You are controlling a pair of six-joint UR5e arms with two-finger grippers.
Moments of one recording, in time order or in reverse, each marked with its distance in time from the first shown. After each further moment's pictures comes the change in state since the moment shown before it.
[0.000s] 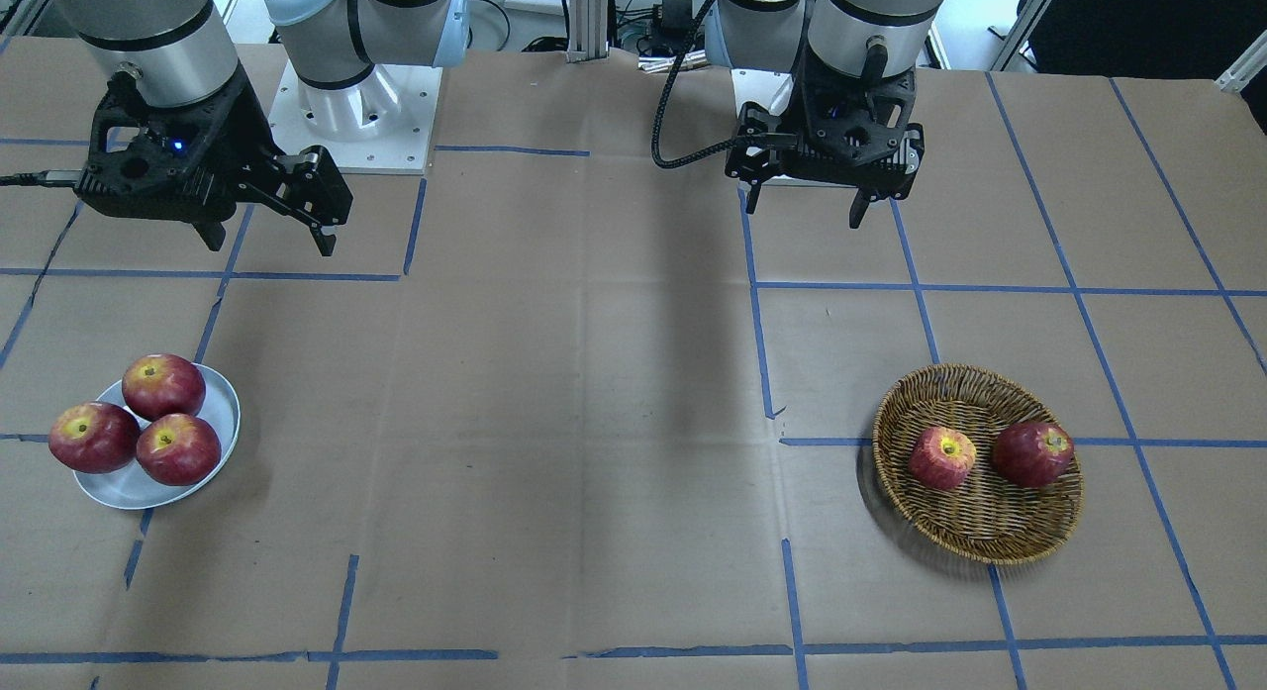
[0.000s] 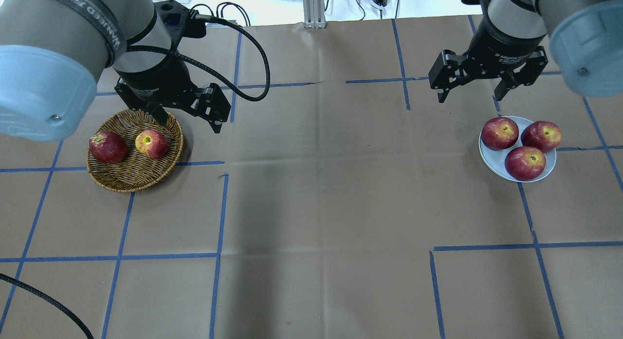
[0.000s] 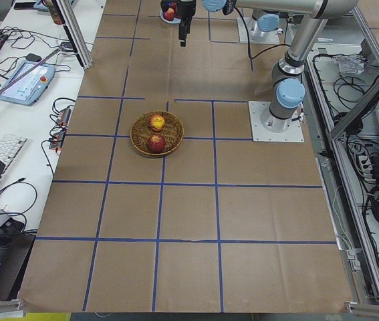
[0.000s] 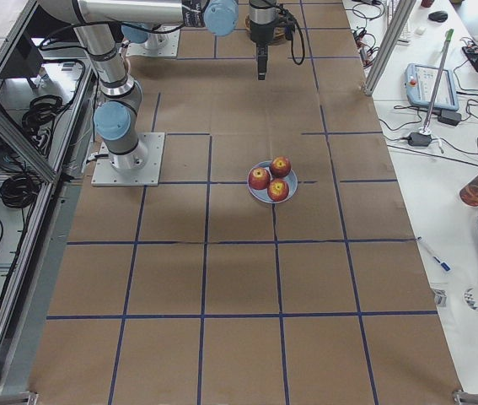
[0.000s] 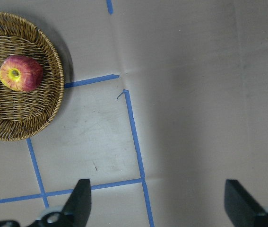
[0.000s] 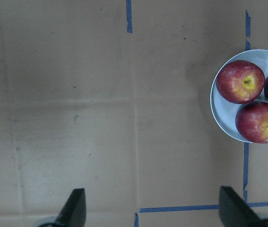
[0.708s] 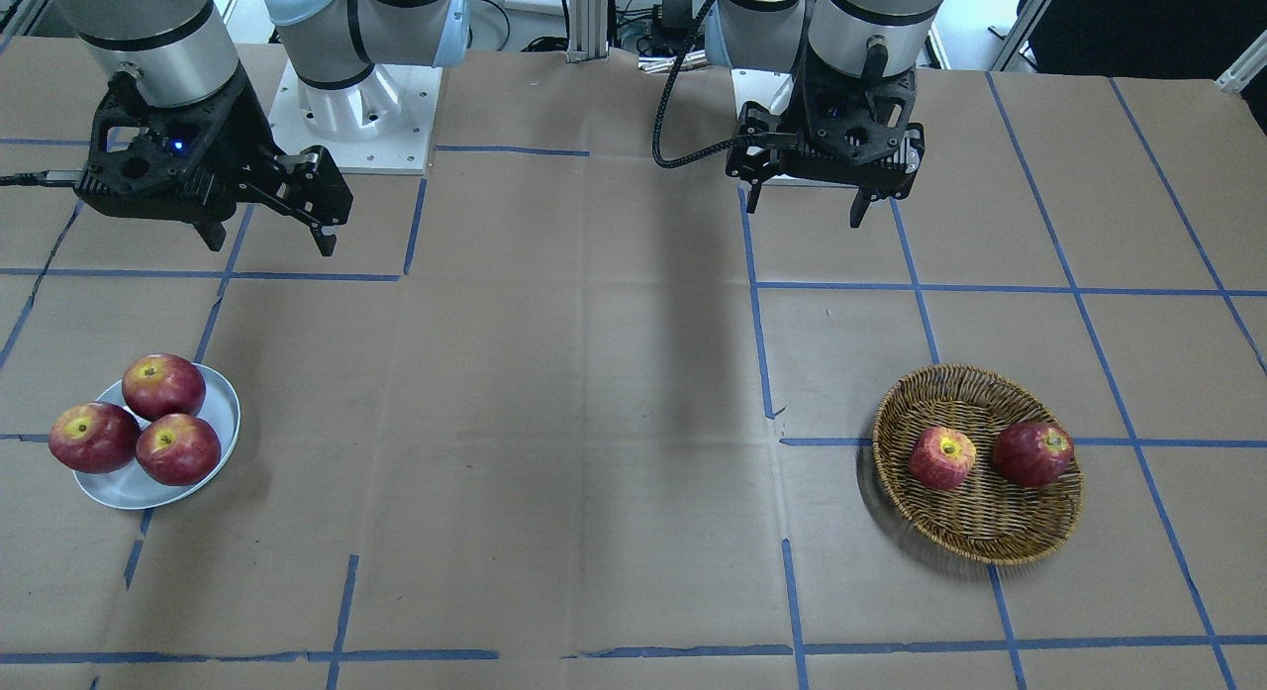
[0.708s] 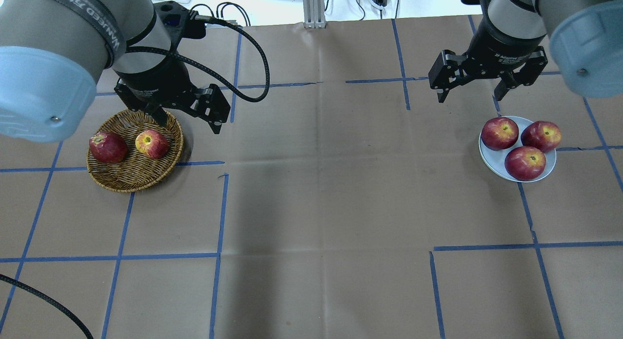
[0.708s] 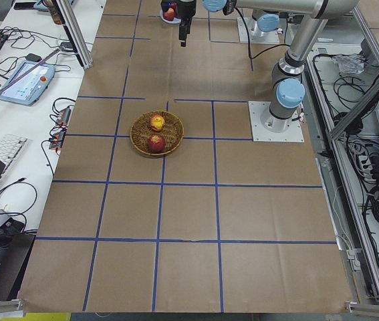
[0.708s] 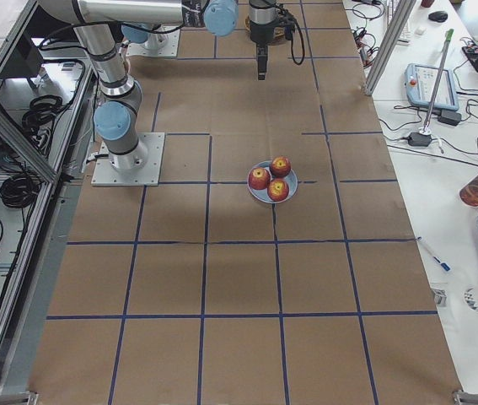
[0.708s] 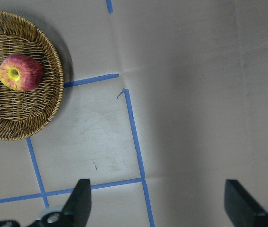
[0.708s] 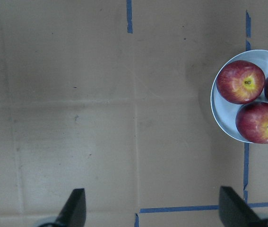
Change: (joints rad) left arm 0.001 0.004 -0.002 0.000 0.002 0.001; right arm 0.000 -0.001 0.002 -0.003 0.001 0.000
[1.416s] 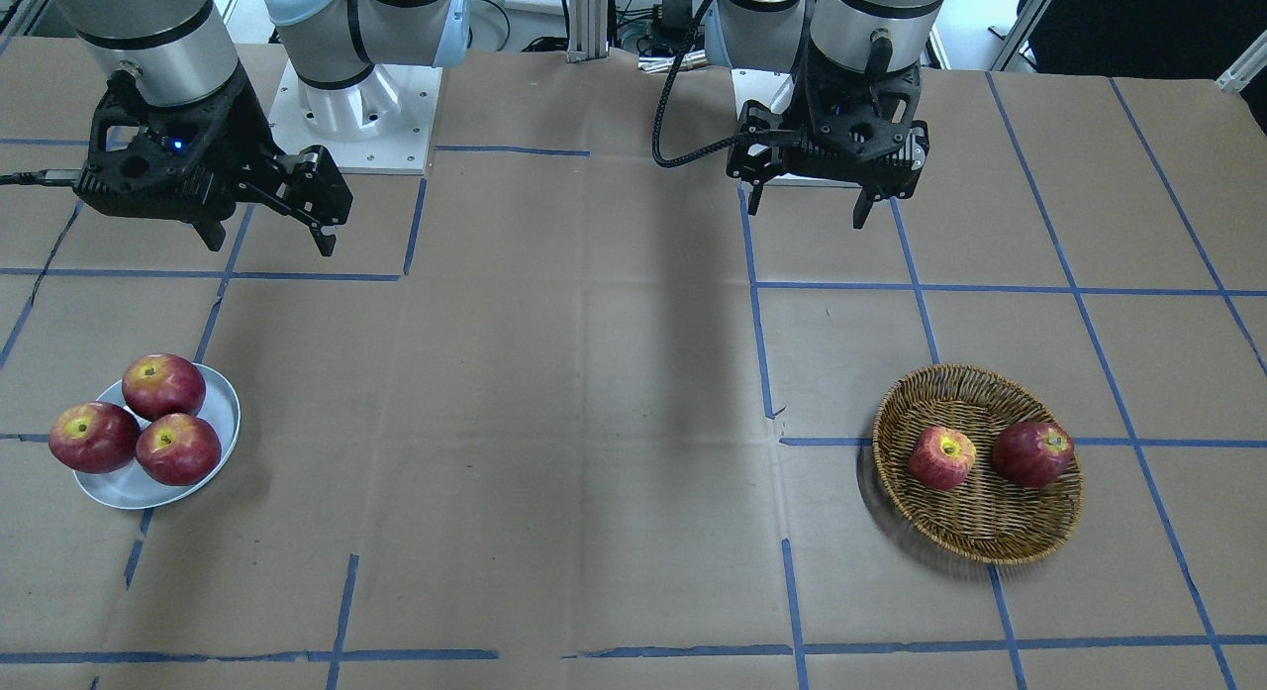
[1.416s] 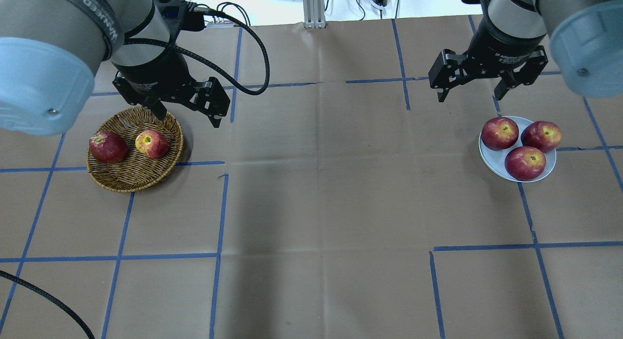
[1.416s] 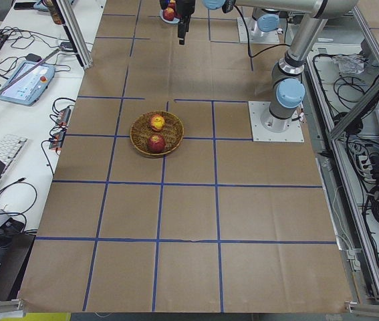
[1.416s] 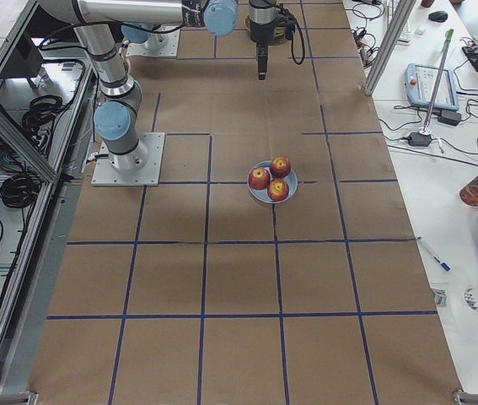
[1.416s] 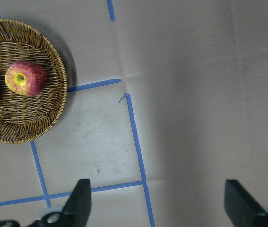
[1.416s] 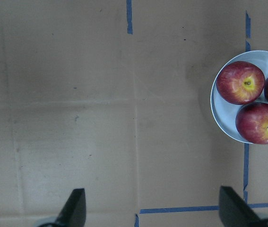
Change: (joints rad) left arm -0.003 -0.021 0.024 0.010 0.003 -0.019; right arm 0.000 0.000 -0.001 -0.001 0.000 0.000
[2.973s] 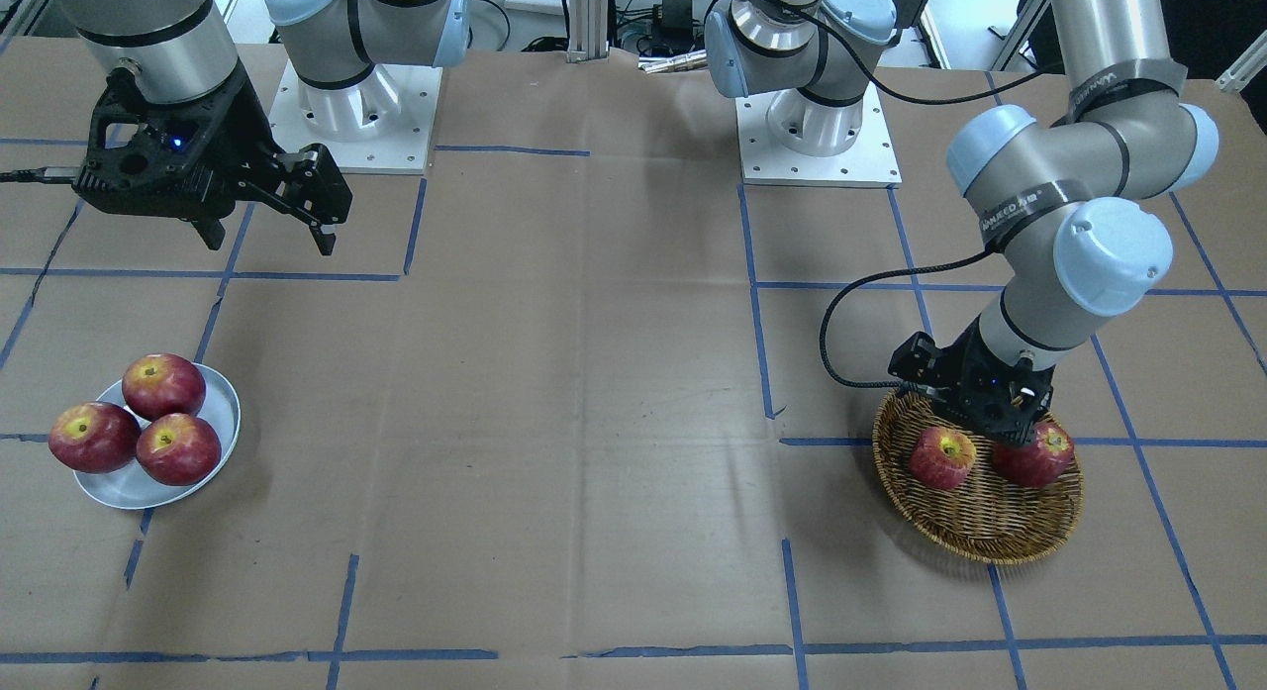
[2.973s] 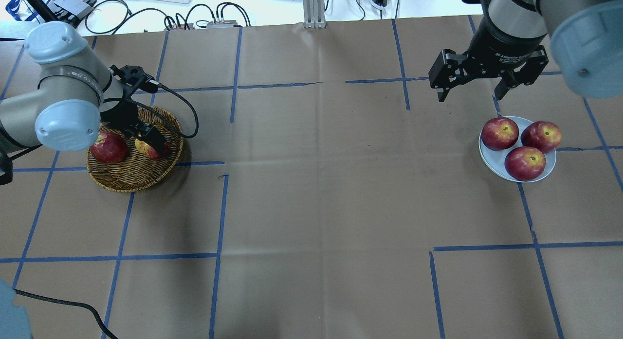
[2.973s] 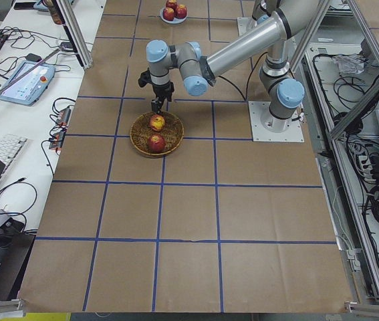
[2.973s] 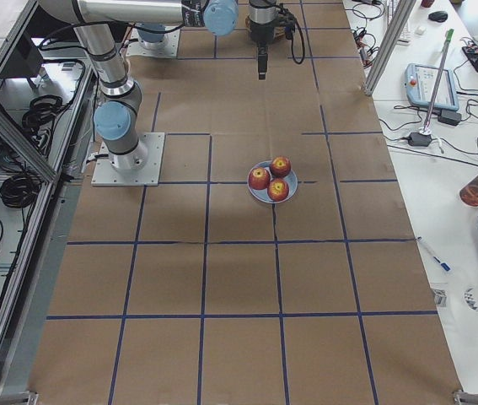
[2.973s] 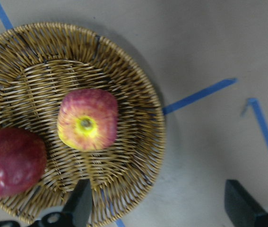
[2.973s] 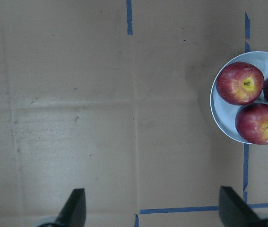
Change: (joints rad) left arm 0.394 -0.310 -0.254 0.532 -0.002 0.737; right arm 0.000 -0.001 -0.001 -0.001 0.000 0.000
